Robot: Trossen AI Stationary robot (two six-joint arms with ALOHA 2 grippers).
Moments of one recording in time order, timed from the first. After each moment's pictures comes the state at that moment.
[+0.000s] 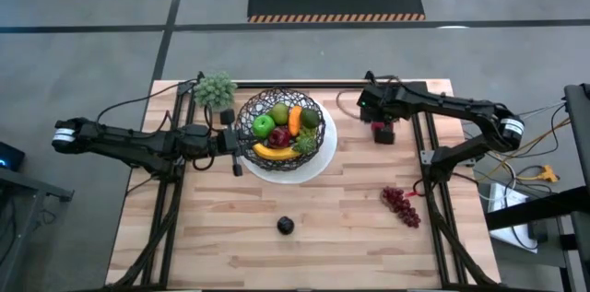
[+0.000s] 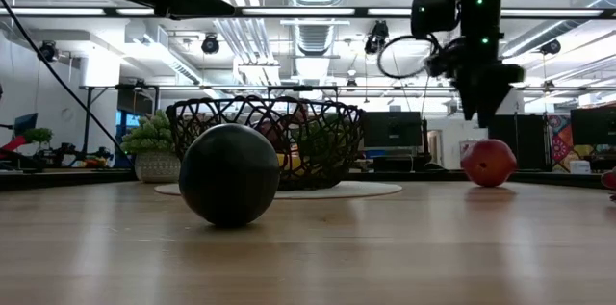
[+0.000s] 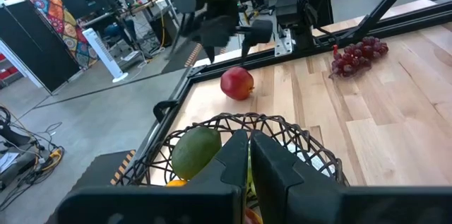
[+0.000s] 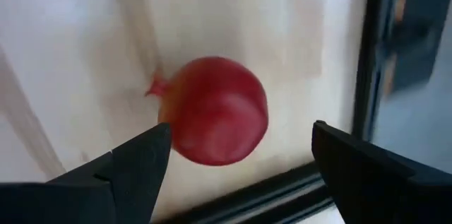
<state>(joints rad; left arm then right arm) -0.04 0.86 0.53 0.17 -0.30 0.30 -0.50 1.39 1.03 -1.07 0.28 -0.39</state>
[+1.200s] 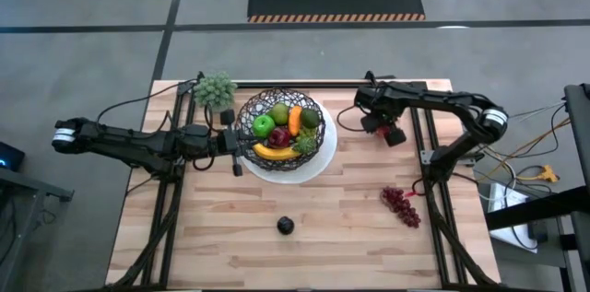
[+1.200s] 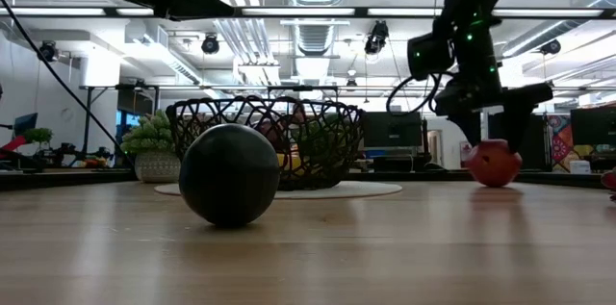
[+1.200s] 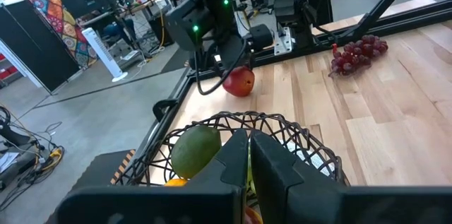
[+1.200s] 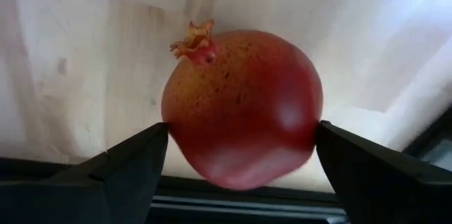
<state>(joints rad) -0.04 0.86 0.53 0.17 -0.30 0.30 -0.60 1.55 0.98 -1.08 0.21 -0.88</state>
